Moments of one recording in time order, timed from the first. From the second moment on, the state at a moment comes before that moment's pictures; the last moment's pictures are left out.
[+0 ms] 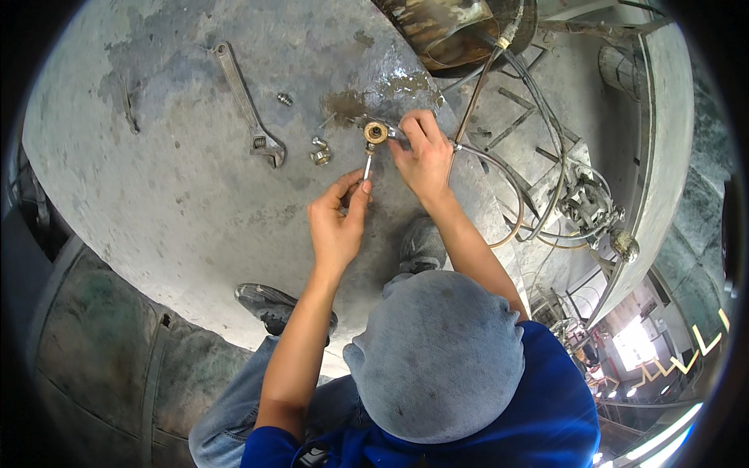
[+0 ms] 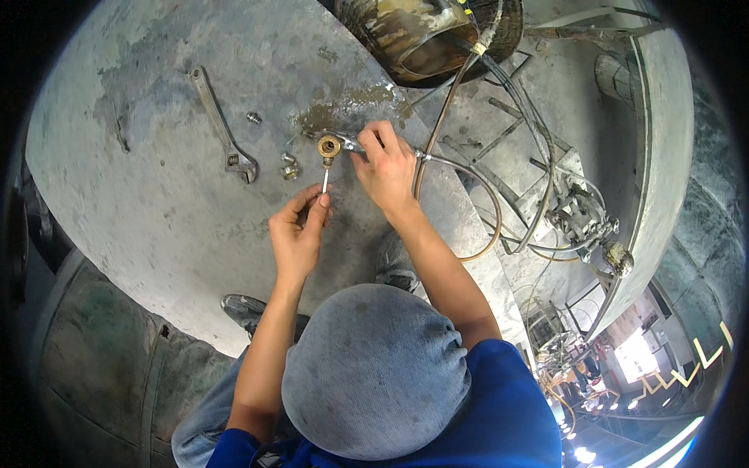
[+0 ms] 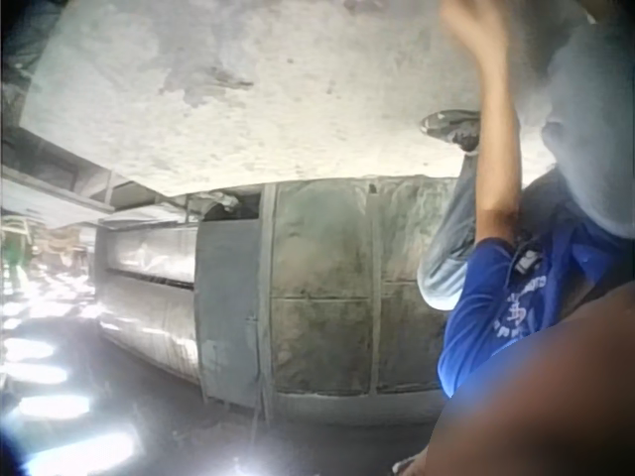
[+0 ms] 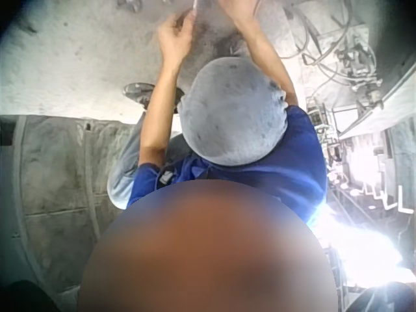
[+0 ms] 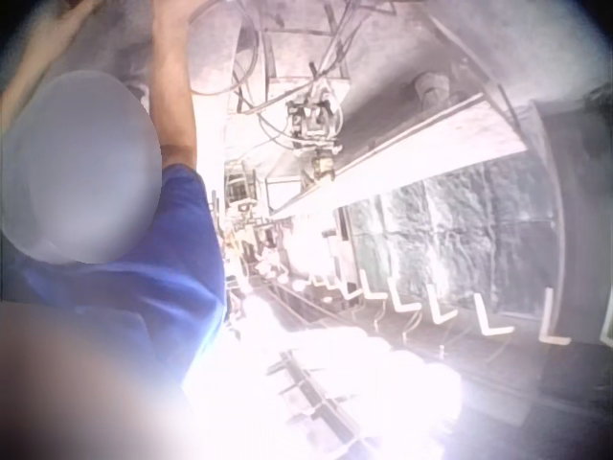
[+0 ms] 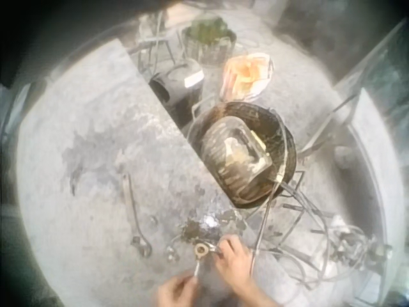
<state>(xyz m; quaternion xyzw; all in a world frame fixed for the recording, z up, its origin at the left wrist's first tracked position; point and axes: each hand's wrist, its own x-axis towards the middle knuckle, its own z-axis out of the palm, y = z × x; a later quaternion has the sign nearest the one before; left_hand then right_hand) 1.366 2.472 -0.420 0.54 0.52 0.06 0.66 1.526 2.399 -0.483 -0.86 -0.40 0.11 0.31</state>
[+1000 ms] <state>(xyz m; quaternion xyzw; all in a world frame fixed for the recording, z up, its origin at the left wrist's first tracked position) 1.374 2.456 -0.428 0.54 0.49 0.08 0.67 1.550 2.417 -0.468 -0.73 -0.48 0.23 0.43</state>
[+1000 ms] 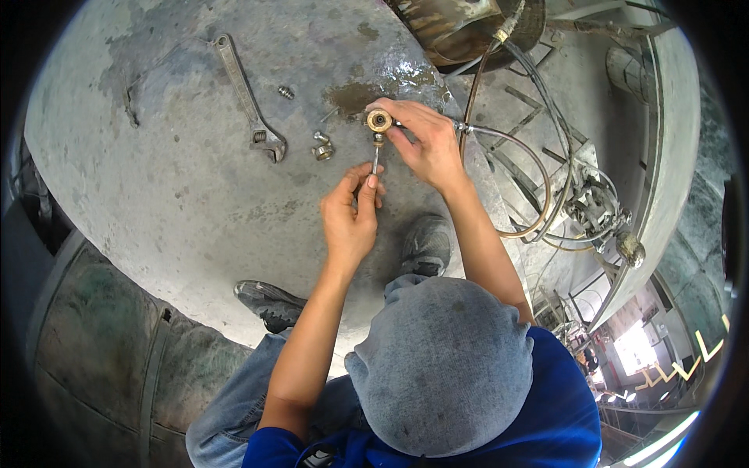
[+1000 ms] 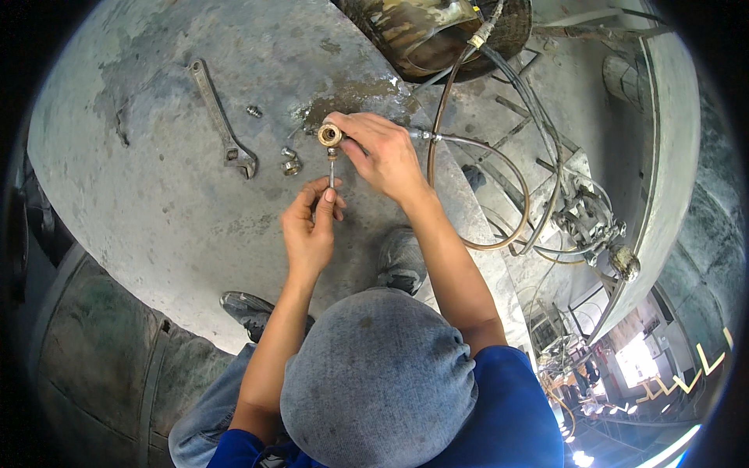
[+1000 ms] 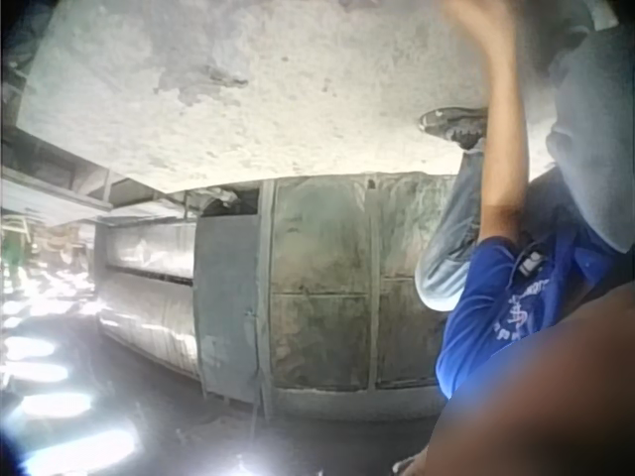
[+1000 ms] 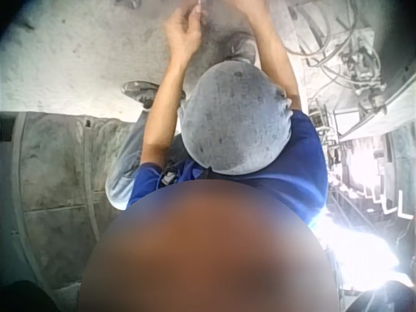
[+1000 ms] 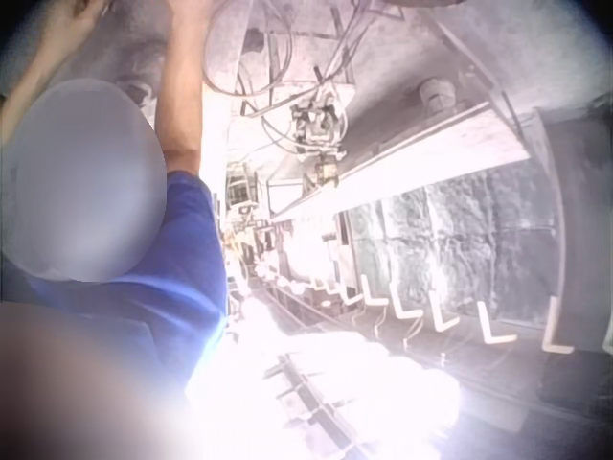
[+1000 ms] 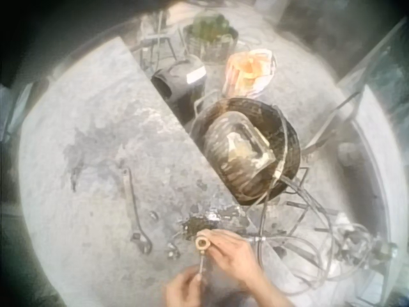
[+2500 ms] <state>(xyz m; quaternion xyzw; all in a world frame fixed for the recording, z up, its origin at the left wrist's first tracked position) 1.387 2.460 -0.434 0.52 0.49 0.11 0.68 1.543 2.411 -0.473 -0.73 -0.47 0.21 0.44</state>
